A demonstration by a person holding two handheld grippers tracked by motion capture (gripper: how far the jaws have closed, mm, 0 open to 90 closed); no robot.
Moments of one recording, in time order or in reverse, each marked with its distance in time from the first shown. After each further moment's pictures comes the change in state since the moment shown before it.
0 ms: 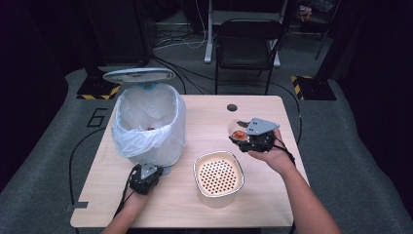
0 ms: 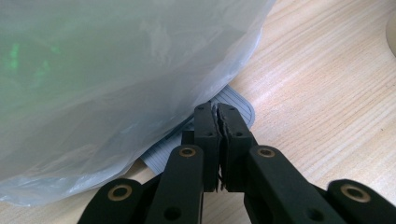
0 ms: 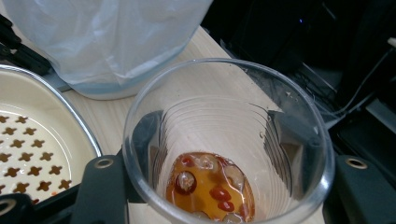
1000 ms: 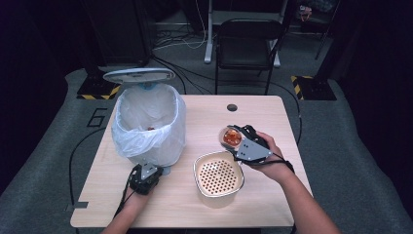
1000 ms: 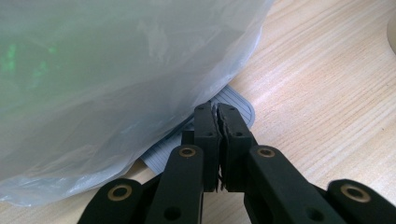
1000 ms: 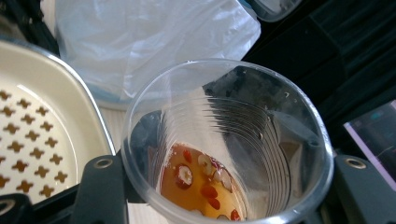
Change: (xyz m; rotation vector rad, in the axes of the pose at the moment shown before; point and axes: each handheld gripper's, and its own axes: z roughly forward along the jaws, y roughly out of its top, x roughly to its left) left arm 0.000 0.000 0.000 0.006 0.007 0.015; right arm 0.044 0.014 -0.011 -0.161 -0.103 -0.464
